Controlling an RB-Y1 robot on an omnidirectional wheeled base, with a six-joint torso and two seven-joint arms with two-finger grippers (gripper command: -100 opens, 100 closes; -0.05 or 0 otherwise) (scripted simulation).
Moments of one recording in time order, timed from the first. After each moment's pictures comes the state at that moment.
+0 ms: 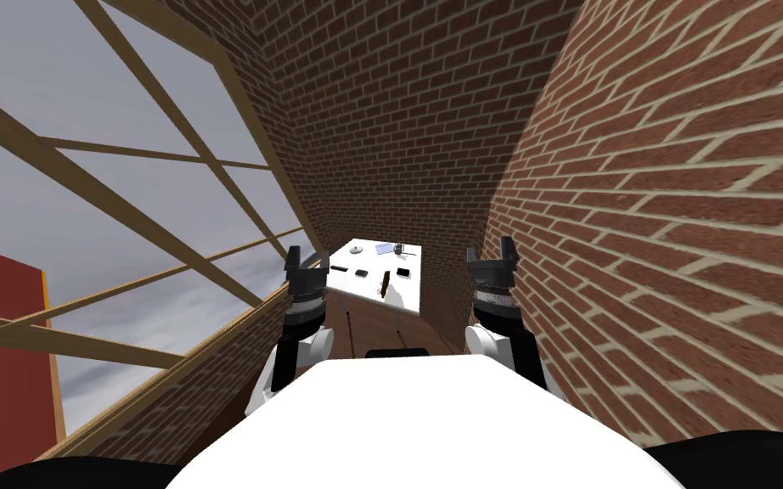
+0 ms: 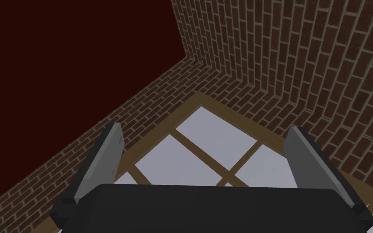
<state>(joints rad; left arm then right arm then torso) 0.45 0.05 -0.01 -2.31 -0.02 -0.53 0.13 0.50 0.02 -0.01 -2.39 -0.09 -0.41 0.00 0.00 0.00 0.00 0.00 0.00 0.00</state>
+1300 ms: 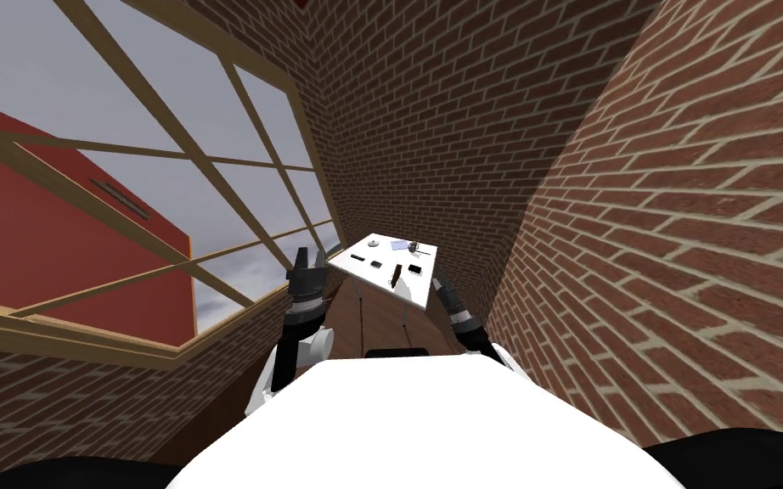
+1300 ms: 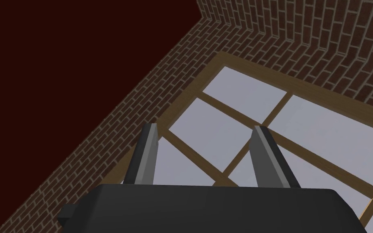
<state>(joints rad) 0.45 0.05 -0.01 -2.31 -0.02 -0.53 0.13 0.55 -0.29 0.22 -2.10 0.06 -0.38 0.00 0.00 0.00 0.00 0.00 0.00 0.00</state>
